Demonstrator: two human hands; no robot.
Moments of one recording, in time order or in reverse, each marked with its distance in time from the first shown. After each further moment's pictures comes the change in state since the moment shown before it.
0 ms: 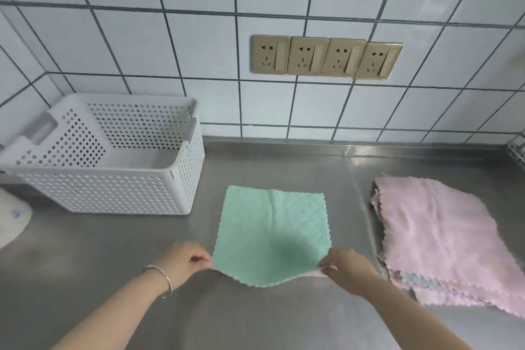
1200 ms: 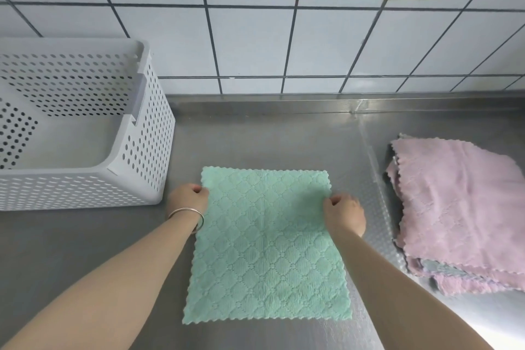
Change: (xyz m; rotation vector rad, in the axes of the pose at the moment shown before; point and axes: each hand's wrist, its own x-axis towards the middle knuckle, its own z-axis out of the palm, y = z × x) left_hand 0.160 0.005 0.027 -0.128 0.368 -0.599; right_hand 0.128 0.013 0.037 0.458 0.388 0.765
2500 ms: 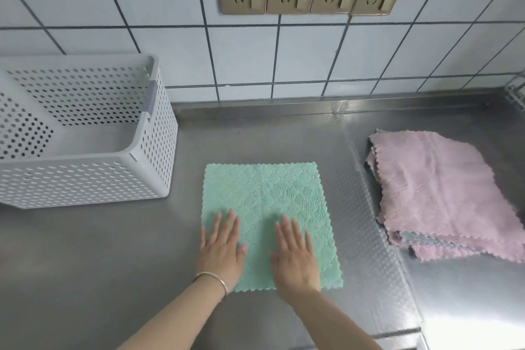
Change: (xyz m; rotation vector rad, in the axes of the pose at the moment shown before) left_hand -0.116 -0.068 0.047 0.551 -0.016 0.756; right_hand -0.144 0.038 0.044 -0.366 0.025 -0.698
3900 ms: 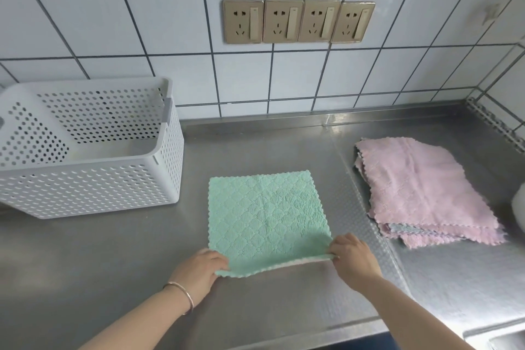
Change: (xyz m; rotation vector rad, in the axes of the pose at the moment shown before) left_hand -0.046 -0.067 -0.024 -0.207 -0.010 0.417; right_hand -0.034 0.090 -0.059 -0.033 -0.169 0.020
